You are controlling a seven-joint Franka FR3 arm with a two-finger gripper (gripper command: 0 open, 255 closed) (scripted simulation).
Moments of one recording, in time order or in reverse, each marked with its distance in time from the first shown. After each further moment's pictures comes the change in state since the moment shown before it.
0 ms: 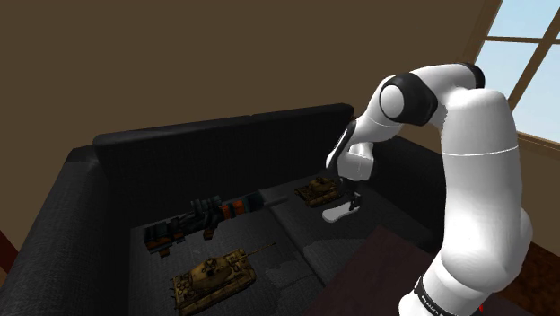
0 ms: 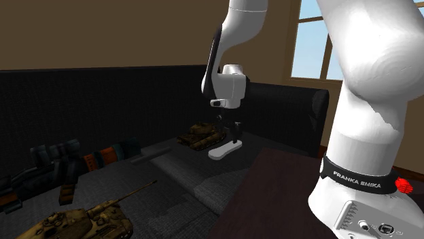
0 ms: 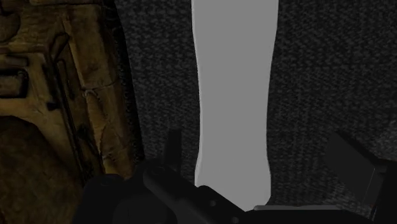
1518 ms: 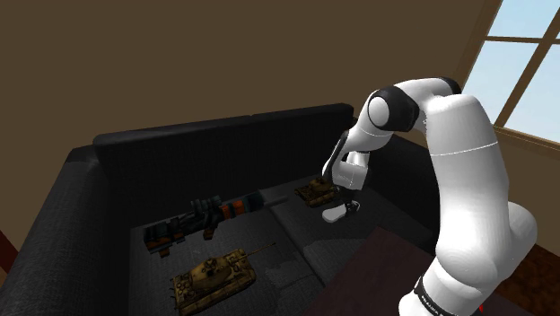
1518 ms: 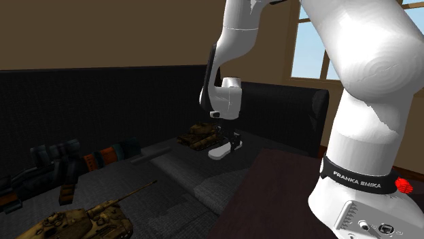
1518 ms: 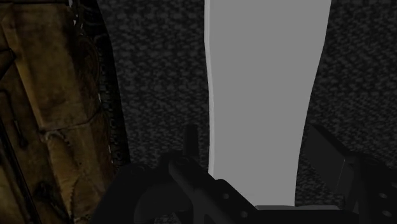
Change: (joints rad) arm -0.107 0.146 0.122 0.081 0.097 0.074 -0.109
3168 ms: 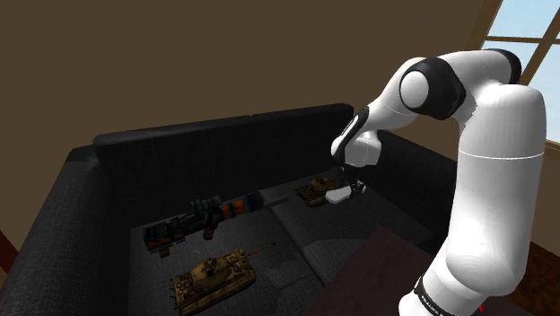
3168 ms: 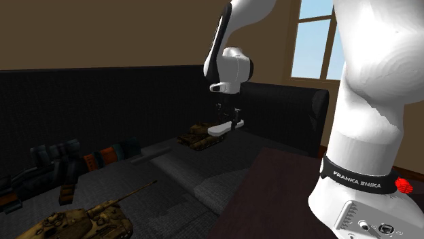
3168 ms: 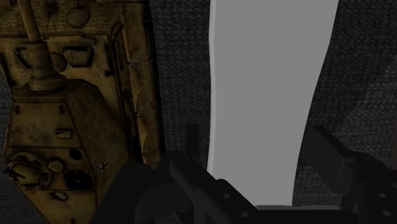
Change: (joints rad) arm 0.203 -0.301 -0.256 -0.100 -0.267 -0.200 0.212
